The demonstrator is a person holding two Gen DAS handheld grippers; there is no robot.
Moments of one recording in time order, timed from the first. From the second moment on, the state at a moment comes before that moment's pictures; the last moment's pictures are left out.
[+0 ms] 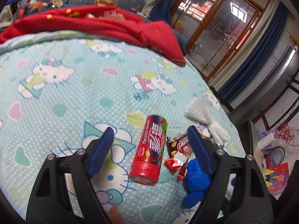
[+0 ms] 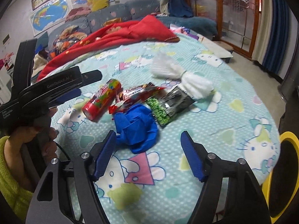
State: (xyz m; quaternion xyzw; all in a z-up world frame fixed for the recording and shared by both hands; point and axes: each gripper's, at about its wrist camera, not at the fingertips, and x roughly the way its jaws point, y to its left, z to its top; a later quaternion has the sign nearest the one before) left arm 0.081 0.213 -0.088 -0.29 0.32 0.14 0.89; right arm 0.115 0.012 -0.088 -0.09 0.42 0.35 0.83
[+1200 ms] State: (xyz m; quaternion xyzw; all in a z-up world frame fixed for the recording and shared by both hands) left arm 0.078 0.205 -0.083 -0.29 0.31 0.10 0.90; right arm 0.097 -0.004 -0.099 -0.10 0.44 0.37 0.81
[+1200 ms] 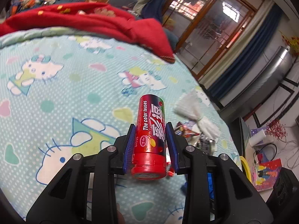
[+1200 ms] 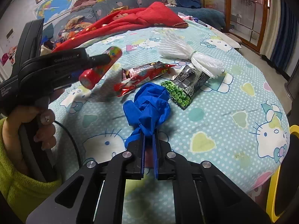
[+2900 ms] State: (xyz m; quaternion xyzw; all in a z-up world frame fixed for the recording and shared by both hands) left arm 0.080 0.059 -0.021 -0.18 0.26 -0.06 0.94; right arm 0.146 -0.169 -0.047 0.01 0.36 0.21 0.91
